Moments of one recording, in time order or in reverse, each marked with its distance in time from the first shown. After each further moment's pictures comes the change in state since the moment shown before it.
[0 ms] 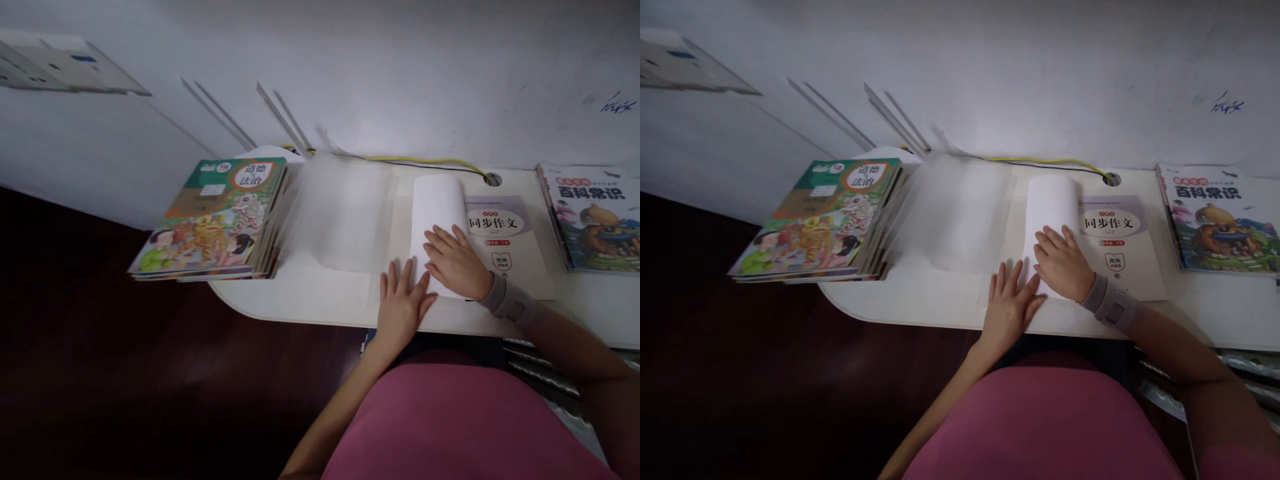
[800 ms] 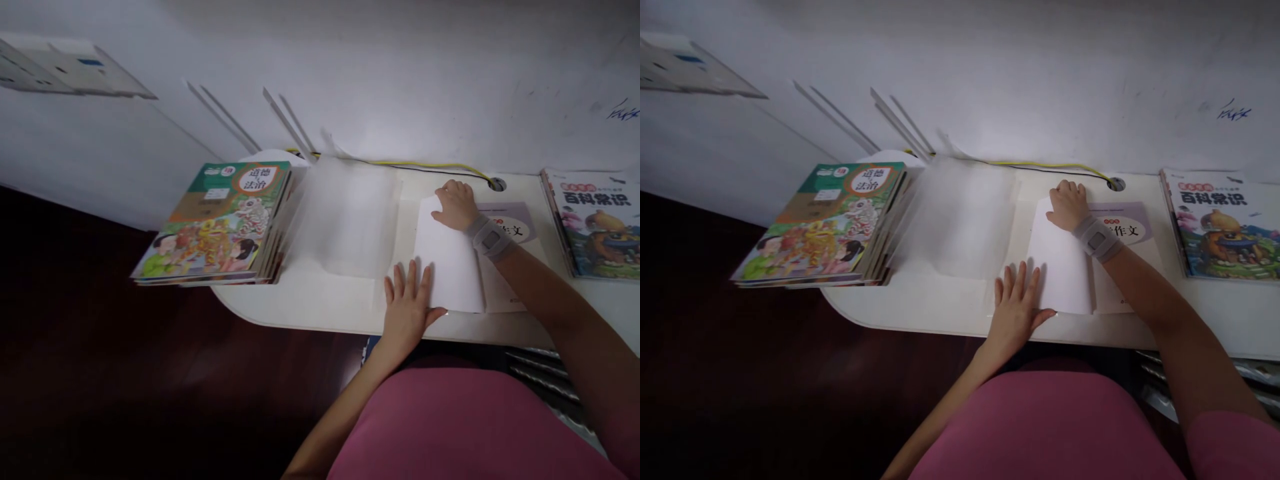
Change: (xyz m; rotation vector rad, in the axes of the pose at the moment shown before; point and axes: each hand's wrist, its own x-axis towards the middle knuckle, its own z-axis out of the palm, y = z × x) left_hand 0.002 0.000 0.007 0.097 -0.142 -0.022; right_hand 0.098 0.084 0.023 -0.087 -0.004 0.354
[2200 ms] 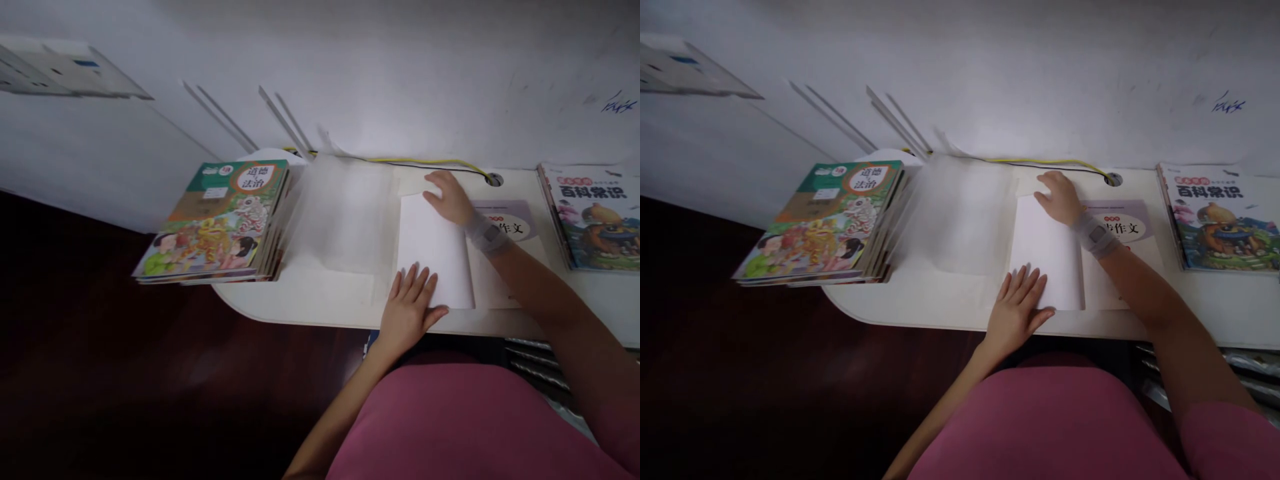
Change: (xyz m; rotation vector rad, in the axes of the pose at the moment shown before) left_hand -0.007 -0.007 -0.005 -0.124 0.136 0.239; right_hand 0.008 0.008 0.022 0.512 0.193 -0.054
